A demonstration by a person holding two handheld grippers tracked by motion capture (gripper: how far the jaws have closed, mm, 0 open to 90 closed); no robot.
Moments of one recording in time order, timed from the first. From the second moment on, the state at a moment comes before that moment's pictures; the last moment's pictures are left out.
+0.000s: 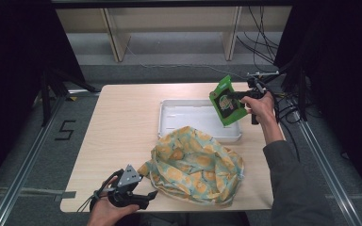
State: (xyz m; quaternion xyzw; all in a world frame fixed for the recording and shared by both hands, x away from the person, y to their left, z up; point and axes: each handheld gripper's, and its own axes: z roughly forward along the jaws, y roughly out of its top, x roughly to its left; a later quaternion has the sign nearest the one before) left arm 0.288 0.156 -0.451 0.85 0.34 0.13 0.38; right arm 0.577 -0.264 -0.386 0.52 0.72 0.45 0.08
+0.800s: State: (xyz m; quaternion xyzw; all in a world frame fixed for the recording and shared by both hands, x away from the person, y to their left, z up) left arm 0.290 0.154 -0.454 0.86 0.34 0.13 0.37; right arm 0.609 -0.249 -0.412 0.57 0.71 0.42 0.08
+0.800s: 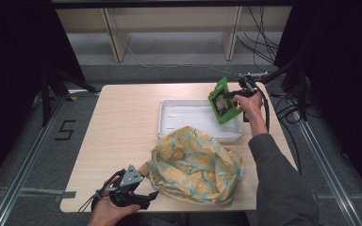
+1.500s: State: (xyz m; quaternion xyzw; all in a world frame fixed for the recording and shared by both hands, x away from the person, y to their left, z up) left arm 0.290 0.154 -0.455 0.85 0.35 0.12 0.37; right arm 0.619 -0.244 -0.432 0.59 0.69 0.41 0.08
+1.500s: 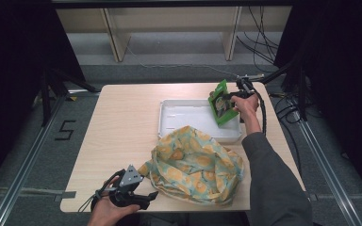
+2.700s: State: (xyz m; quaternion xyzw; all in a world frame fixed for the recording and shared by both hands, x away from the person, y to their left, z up) left arm 0.289 0.154 -0.455 0.86 0.34 0.12 0.37; right arm 0.622 -0.243 -0.449 0.62 0.69 0.37 0.07
